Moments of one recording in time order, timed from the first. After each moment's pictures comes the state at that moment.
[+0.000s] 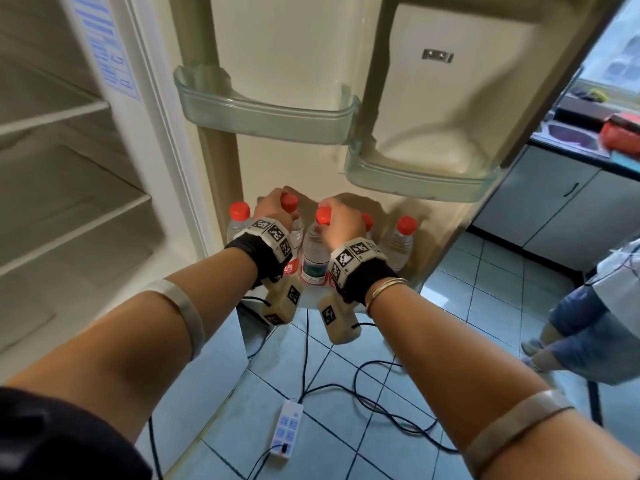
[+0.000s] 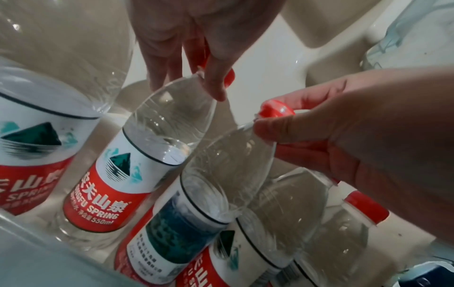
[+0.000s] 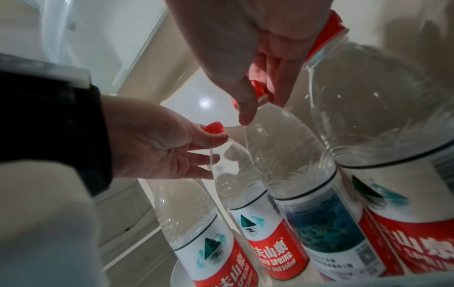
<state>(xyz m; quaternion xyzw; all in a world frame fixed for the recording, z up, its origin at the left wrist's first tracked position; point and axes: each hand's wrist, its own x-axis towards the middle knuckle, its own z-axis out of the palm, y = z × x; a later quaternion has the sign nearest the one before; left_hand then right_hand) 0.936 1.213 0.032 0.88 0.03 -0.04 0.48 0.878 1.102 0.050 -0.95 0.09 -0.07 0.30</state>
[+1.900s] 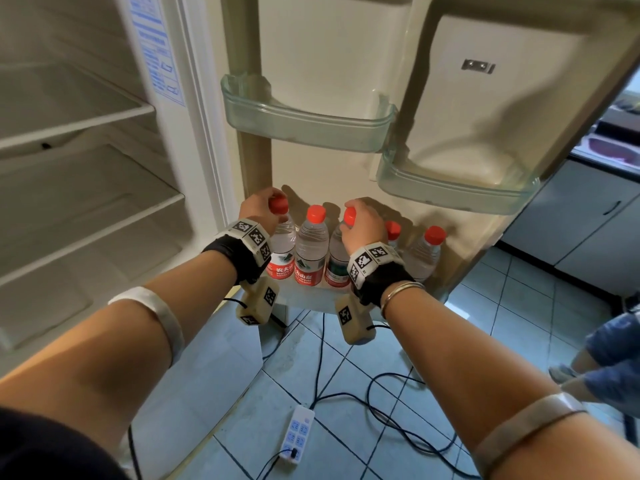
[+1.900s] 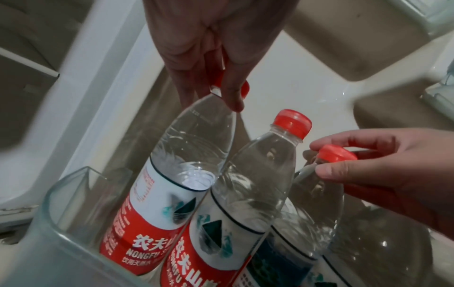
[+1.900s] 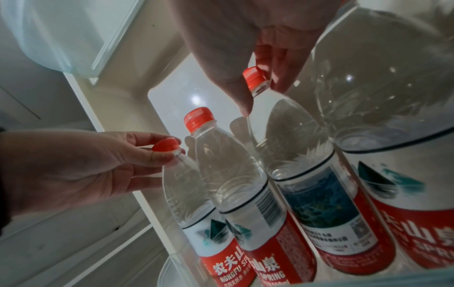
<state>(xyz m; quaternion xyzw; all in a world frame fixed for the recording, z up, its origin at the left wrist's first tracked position) 0.940 1.276 0.033 0.90 0.01 0.03 0.44 0.899 1.102 0.032 -0.95 0.09 -0.10 0.30</state>
